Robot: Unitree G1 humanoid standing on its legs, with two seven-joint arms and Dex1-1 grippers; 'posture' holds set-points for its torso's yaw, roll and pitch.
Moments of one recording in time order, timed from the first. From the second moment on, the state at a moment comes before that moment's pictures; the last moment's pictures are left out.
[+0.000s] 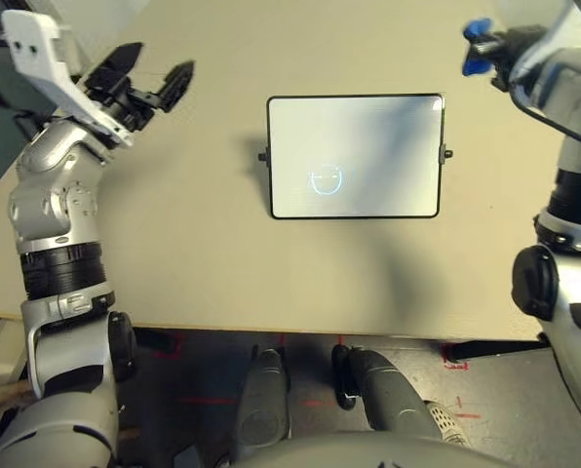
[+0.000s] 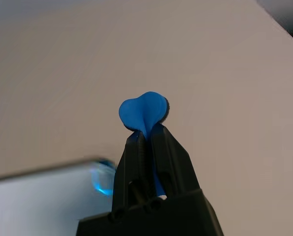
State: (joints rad) left arm -0.70 0.64 0.40 0.28 -0.36 0.22 -0.51; right arm -0.98 -0.50 -0.22 0.13 0.05 1.05 0.27
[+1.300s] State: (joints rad) left arm -0.58 0.62 0.40 0.49 -0.35 0.12 -0.48; right arm -0.79 -0.48 -0.27 0.23 0.13 1.14 0.21
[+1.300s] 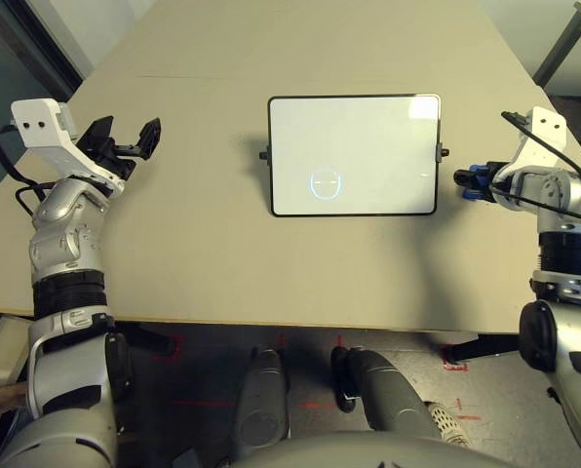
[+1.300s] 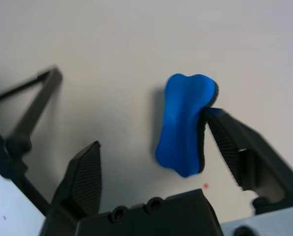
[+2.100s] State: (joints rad) left arm -0.62 0.62 0.38 0.74 -0.23 -0.23 -0.36; right arm -0.74 -0.48 -0.42 0.98 0.17 -0.25 0.27
